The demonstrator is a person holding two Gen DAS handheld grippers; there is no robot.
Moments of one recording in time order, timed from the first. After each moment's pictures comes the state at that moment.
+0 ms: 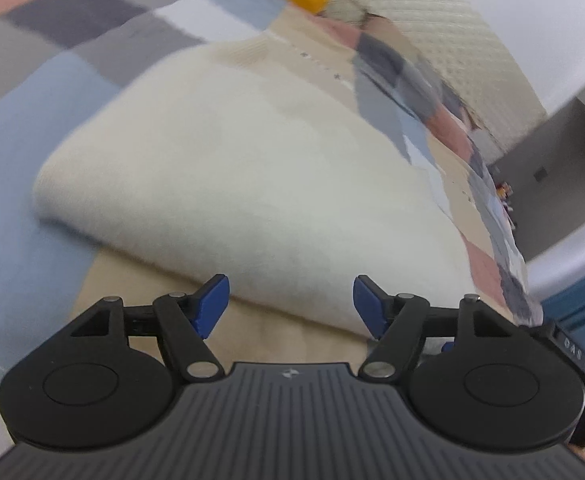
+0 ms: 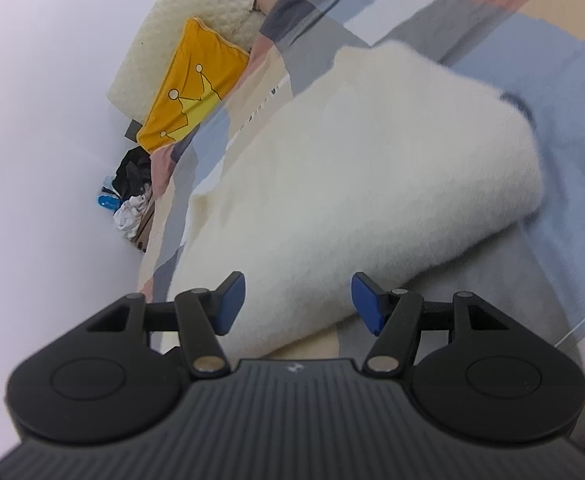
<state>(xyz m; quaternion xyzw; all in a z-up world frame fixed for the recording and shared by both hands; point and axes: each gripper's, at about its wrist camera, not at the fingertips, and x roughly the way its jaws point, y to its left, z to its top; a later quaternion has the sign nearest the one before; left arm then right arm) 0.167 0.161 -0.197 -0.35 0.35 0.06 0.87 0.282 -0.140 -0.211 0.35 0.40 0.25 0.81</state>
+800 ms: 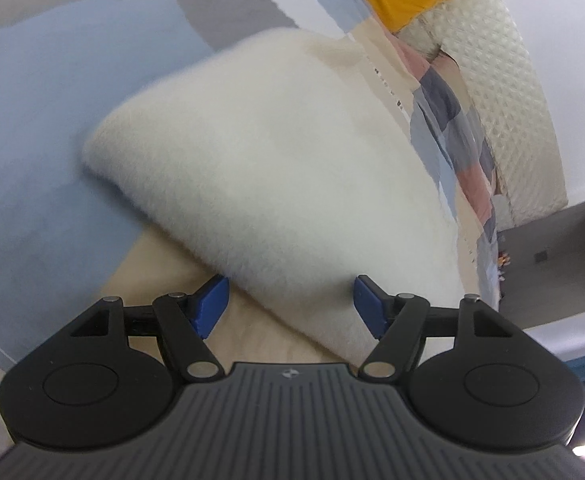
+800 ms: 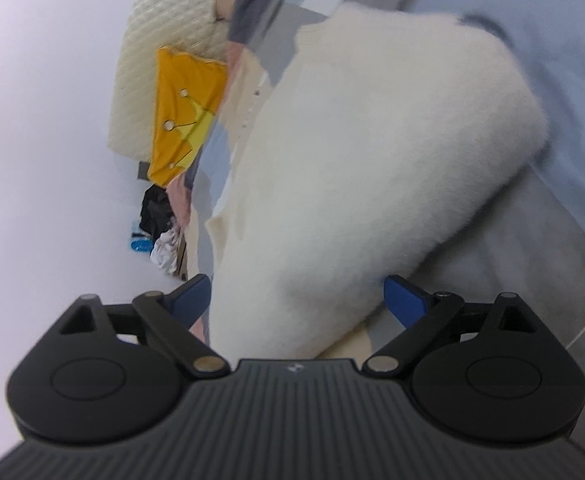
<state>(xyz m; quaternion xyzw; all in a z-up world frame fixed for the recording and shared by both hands) 0.171 0.208 -0.231 -0.49 0.33 0.10 0.80 0.298 -0.156 -0.243 0.49 0.43 0.22 0.73</state>
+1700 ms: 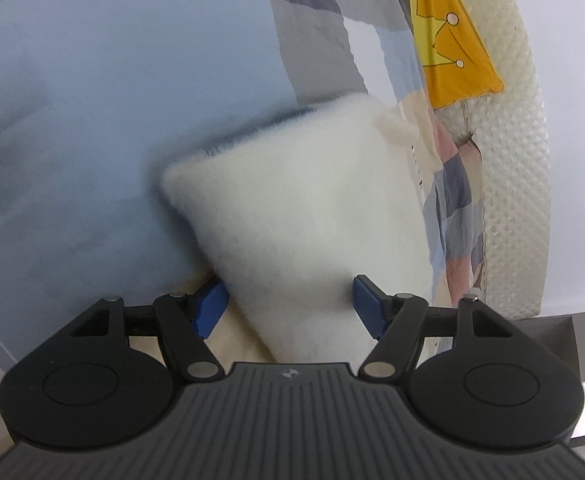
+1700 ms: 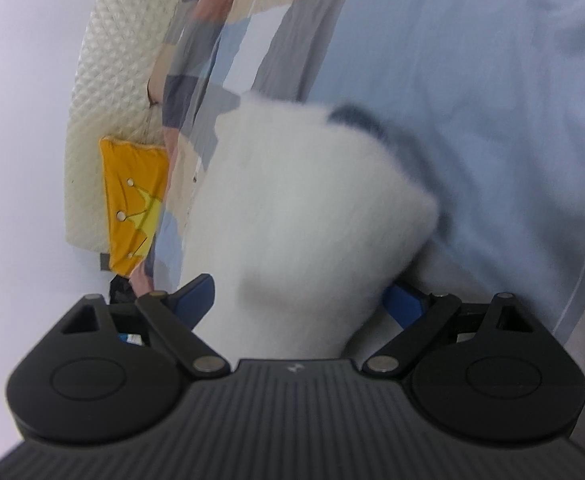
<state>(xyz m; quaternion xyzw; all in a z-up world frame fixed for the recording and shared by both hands) 0.160 0.242 -0.252 -0.62 0.26 0.15 0.73 0.301 -0.187 -0.259 0.53 0.39 0.10 0.75</state>
